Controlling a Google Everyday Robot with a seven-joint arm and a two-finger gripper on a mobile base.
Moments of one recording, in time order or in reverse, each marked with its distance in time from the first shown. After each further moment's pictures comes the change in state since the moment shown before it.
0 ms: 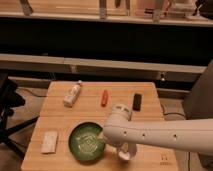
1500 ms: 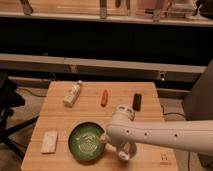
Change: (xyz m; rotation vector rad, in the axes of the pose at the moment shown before) arm 0.005 0.012 0.013 -0.004 -0.028 -0.016
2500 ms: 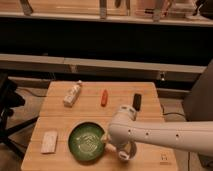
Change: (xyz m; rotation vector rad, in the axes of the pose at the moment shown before) arm 0.001 0.004 0.005 0.000 -0.016 0.002
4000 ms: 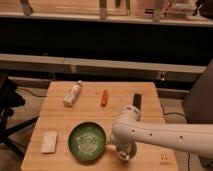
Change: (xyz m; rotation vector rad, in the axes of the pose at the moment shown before) arm 0.002 0.013 0.003 0.001 -0.021 0.028
